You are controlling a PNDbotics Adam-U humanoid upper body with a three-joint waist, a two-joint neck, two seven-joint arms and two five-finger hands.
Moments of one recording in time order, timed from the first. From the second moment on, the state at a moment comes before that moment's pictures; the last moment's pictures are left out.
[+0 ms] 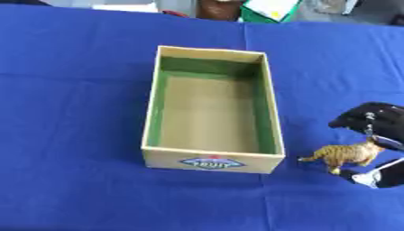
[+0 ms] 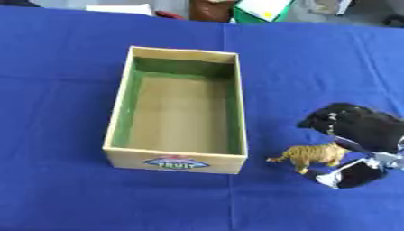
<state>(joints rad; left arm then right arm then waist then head) -0.21 0.27 0.12 -1.98 -0.25 -0.18 0.62 0.06 -0.94 0.04 -1.99 0.88 -0.19 0.43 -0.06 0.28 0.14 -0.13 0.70</state>
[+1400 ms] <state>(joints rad) -0.21 0.27 0.12 -1.98 -0.25 -0.19 0.61 0.03 -0.94 0.06 -1.90 0.87 -0.15 0.55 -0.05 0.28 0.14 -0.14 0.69</state>
